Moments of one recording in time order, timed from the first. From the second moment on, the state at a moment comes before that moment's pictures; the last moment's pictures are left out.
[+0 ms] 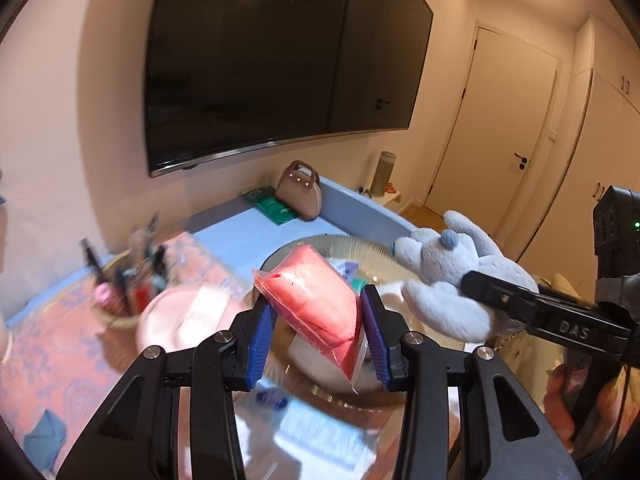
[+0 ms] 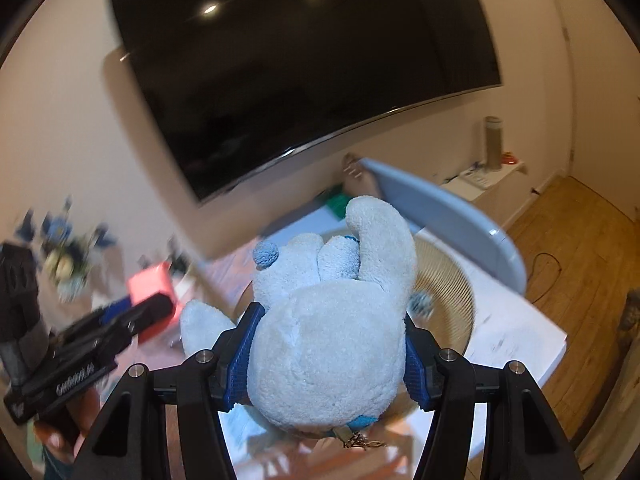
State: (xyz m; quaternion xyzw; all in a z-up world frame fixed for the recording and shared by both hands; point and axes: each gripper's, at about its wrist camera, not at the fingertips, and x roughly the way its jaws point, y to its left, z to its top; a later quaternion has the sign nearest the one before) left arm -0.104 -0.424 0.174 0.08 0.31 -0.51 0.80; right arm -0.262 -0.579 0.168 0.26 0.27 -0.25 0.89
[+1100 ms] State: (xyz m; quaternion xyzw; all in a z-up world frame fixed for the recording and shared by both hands) left arm -0.105 -0.294 0.227 0.03 0.28 -0.46 0.84; right arm -0.250 -0.536 0.204 0.24 0.25 -0.18 0.92
